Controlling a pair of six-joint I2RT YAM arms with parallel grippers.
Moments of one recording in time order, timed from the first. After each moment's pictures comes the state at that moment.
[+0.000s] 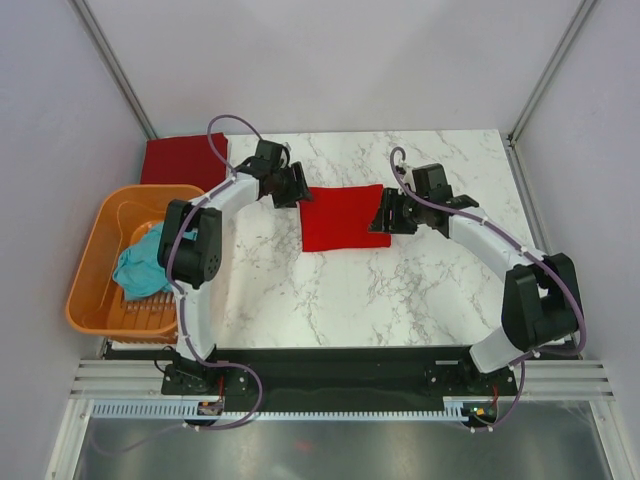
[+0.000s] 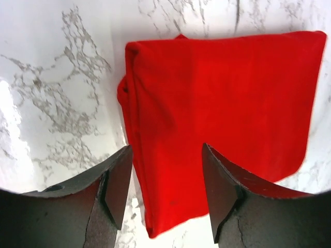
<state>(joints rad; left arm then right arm) -0.32 2.06 1.55 -0.37 0.26 -0.50 0.31 1.57 1.10 -0.38 -0.40 0.38</state>
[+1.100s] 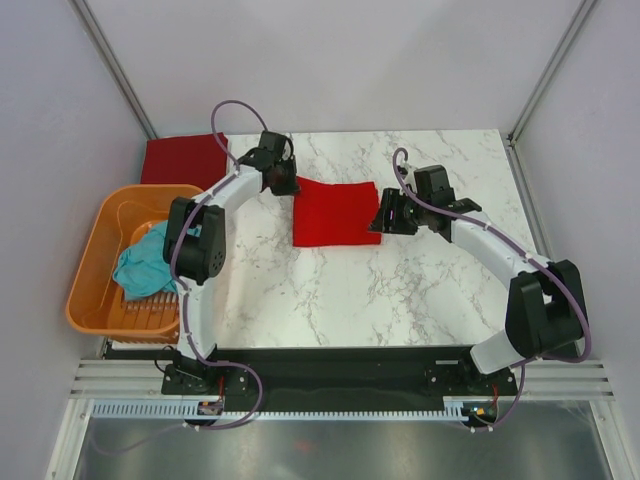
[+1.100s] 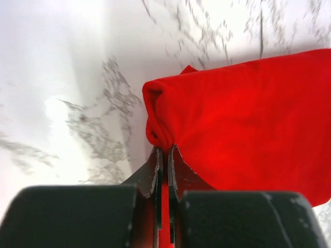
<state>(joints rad) -0.32 2.15 1.69 -0.42 0.13 -0.39 0.32 1.52 1.08 -0.35 -0.38 0.41</state>
